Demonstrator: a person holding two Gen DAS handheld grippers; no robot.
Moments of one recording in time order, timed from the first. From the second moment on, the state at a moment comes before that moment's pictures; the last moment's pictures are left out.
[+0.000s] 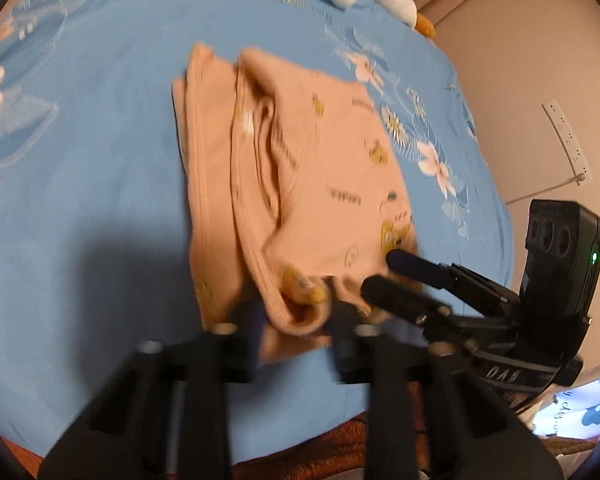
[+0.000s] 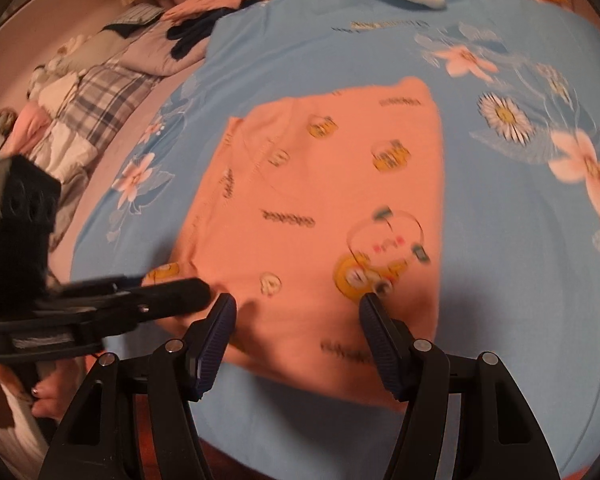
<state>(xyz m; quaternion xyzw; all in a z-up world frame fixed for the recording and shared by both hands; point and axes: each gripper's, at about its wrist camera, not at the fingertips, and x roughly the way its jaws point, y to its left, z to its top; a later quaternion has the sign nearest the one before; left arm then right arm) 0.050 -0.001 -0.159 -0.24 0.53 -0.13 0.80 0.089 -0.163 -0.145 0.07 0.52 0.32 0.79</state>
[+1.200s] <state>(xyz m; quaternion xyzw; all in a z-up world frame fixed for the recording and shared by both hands) 0.096 0.021 -0.177 -0.27 0.50 -0.14 0.81 0.130 -0.179 -0.159 0.14 0.52 0.28 0.80</state>
